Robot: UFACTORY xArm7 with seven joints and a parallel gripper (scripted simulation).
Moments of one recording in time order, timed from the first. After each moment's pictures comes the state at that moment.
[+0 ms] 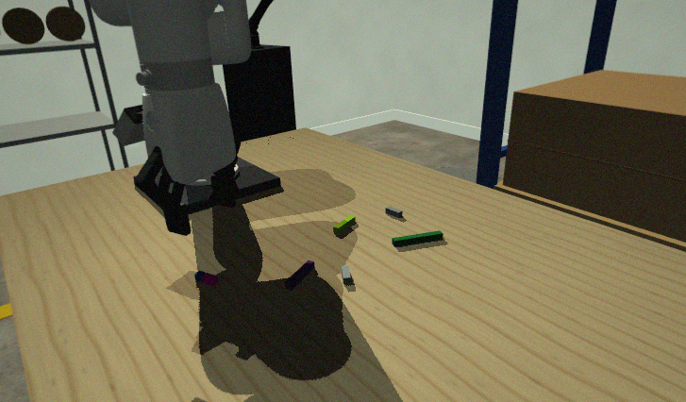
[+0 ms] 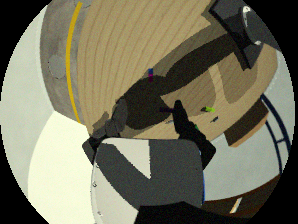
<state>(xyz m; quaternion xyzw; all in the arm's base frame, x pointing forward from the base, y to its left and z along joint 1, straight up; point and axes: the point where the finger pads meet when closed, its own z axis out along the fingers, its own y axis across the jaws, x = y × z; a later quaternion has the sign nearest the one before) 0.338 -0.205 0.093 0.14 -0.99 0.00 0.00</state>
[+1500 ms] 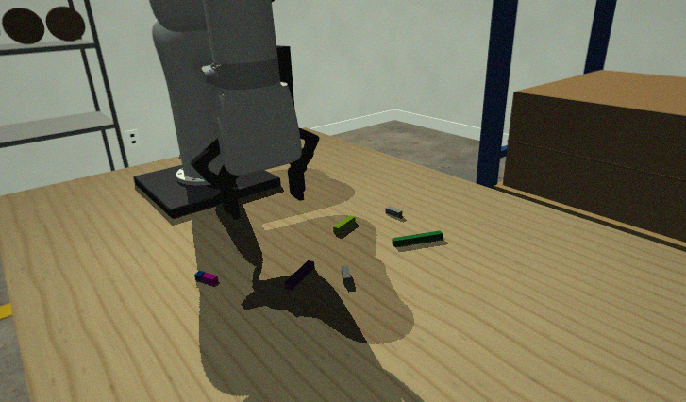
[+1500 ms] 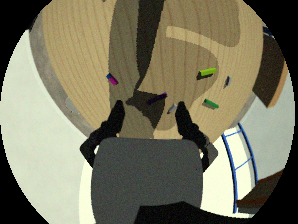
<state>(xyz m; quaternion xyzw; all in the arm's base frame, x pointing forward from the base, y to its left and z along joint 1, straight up) 0.362 -0.124 0.085 -0.14 -0.99 -0.01 0.00</state>
